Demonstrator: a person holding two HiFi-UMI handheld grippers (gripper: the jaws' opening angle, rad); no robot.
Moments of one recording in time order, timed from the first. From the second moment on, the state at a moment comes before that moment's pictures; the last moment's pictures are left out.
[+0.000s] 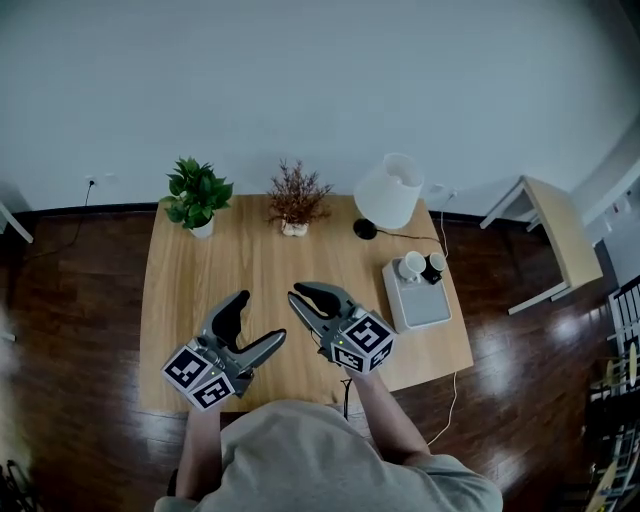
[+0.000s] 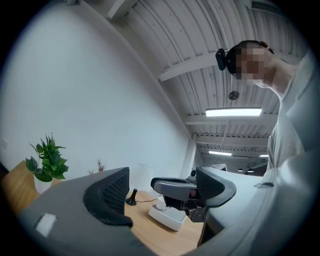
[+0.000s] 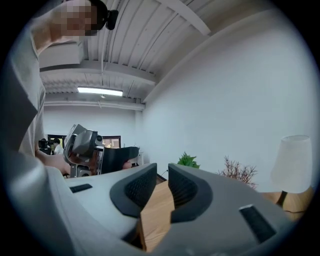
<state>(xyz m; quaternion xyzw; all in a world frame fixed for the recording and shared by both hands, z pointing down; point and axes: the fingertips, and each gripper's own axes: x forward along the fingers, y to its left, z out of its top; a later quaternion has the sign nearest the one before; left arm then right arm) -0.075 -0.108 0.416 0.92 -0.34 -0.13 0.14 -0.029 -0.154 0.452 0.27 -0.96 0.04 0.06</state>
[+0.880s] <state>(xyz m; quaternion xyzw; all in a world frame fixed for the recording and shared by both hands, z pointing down) -0.073 -0.112 0.413 0.93 -0.31 -0.13 0.13 -0.030 -0.149 0.452 0.29 -0.96 0.04 0.06</state>
